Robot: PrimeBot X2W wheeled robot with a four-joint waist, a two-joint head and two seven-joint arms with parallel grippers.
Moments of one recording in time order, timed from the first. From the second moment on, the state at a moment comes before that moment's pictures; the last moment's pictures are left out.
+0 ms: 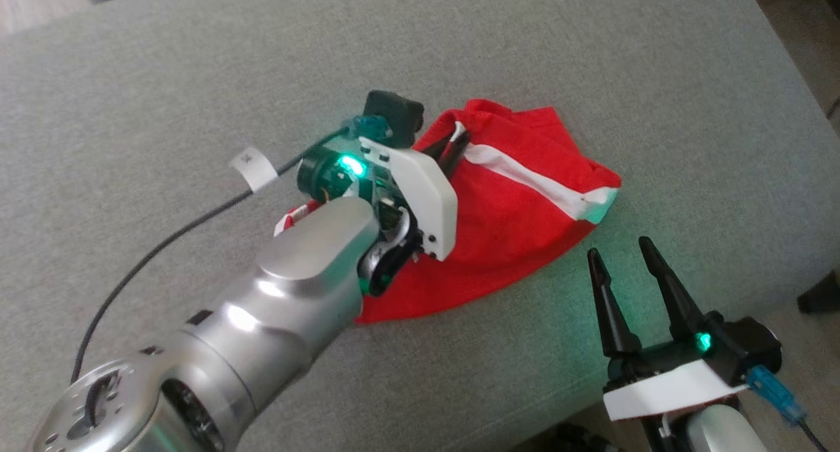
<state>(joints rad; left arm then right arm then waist) -0.98 0.05 -1.18 0.75 -1.08 -0.01 0.12 0.02 -0.08 0.19 0.10 0.18 0.12 -0.26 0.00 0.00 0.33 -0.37</state>
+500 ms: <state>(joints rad) -0.83 0.12 -1.23 0.51 -1.08 0.05 -0.18 0.11 -0.10 0.13 0.10 0.17 0.12 -0.26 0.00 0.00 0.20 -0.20</state>
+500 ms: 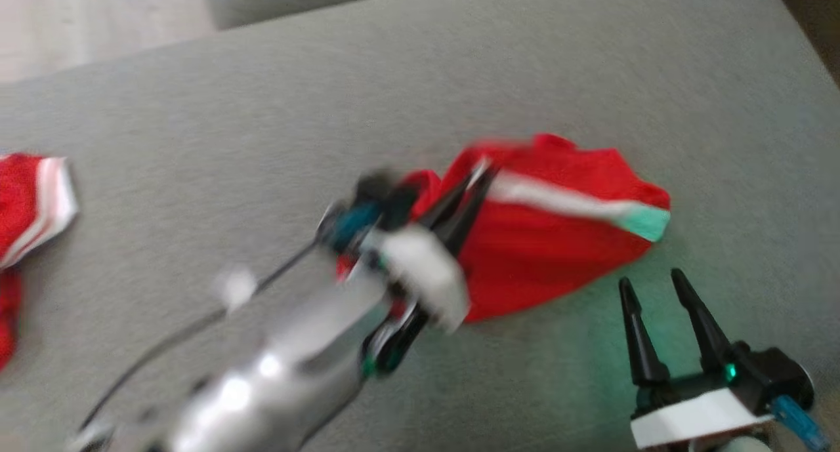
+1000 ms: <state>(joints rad) -0.47 0.43 -1.14 0.20 -1.14 0.21 -0.24 0.16 -0.12 0.09 0.19 0.28 0.12 -0.26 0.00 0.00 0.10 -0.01</state>
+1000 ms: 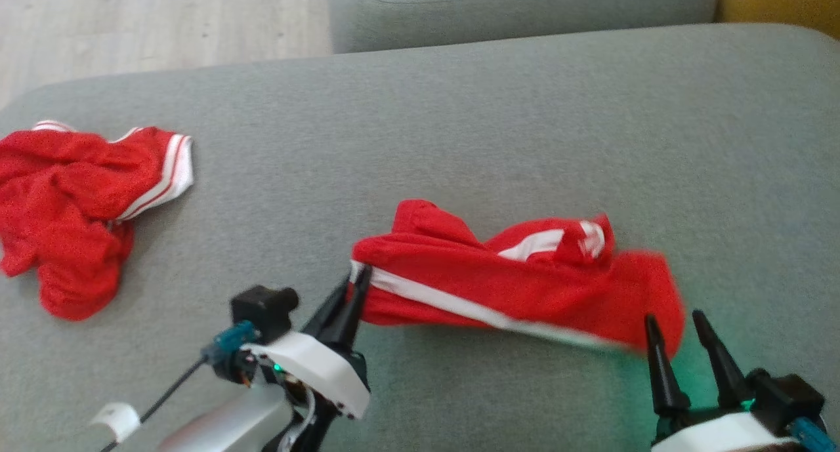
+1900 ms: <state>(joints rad) -0.46 0.44 -1.07 0.19 -1.09 0.21 -0.25 0.09 -0.25 0.35 0.46 0.47 0.12 -0.26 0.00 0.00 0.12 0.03</state>
